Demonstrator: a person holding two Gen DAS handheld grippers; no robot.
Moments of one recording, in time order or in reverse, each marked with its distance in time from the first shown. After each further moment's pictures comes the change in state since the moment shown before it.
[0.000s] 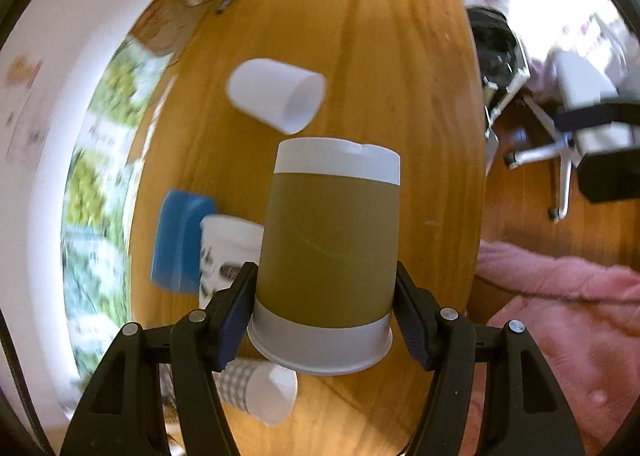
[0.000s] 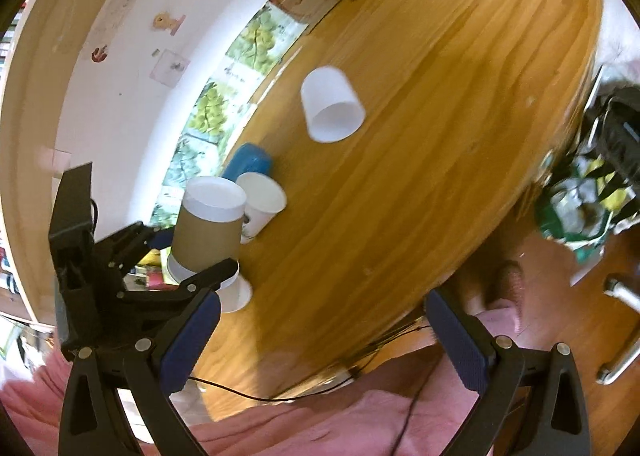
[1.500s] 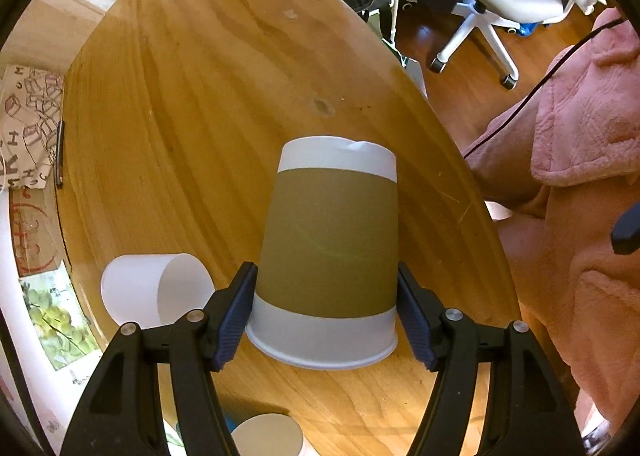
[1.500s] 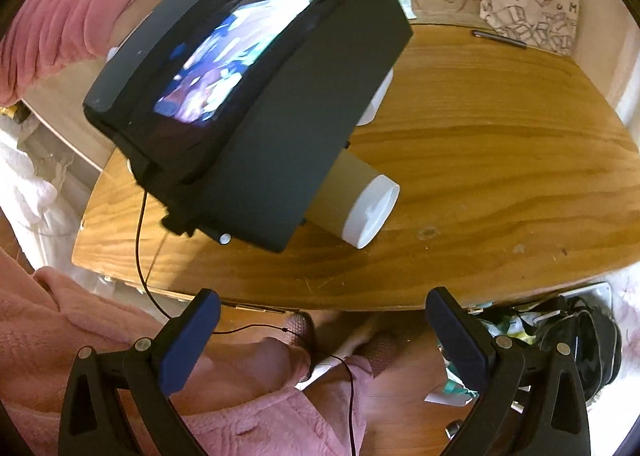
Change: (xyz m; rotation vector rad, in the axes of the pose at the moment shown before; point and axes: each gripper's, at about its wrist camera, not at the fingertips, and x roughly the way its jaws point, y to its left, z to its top) left arm 0.082 -0.066 0.091 0.662 0.028 -0.082; right arm 0.025 -0.013 0.021 -0.752 0.148 -0.165
